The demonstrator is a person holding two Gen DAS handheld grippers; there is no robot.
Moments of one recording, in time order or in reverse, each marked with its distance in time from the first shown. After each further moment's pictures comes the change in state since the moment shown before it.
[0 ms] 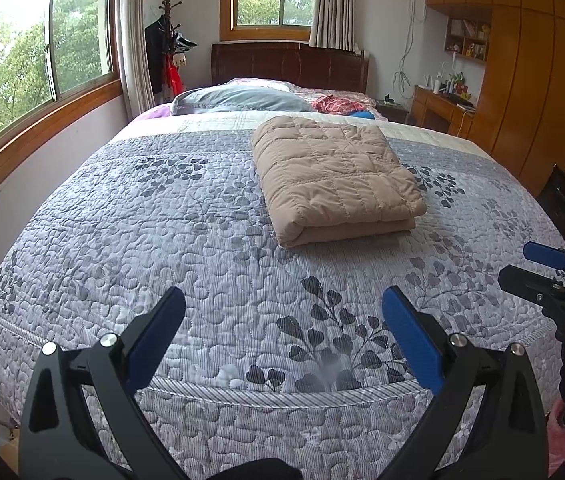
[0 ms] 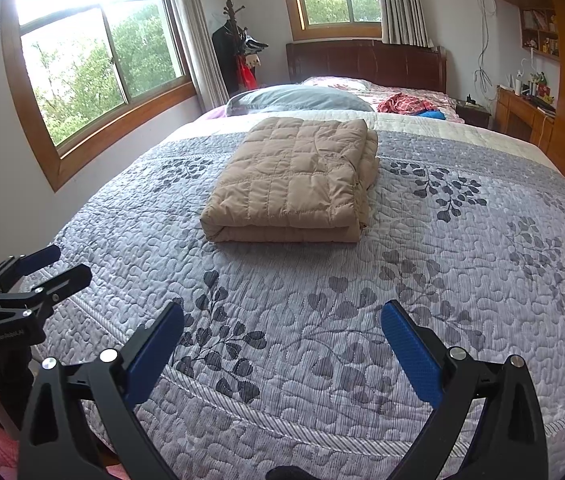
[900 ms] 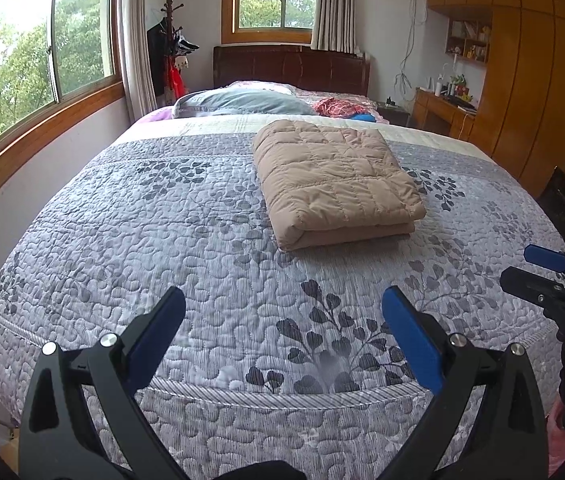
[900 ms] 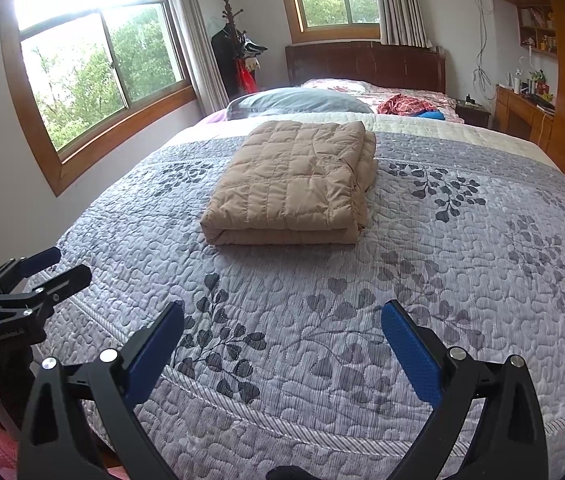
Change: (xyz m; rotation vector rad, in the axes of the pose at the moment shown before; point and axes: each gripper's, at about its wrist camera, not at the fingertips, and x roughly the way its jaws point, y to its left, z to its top) left arm -0.003 -0.003 0.001 -0.003 -0.008 0.005; right arm -0.003 -0.001 0.000 0.010 -0.008 0.003
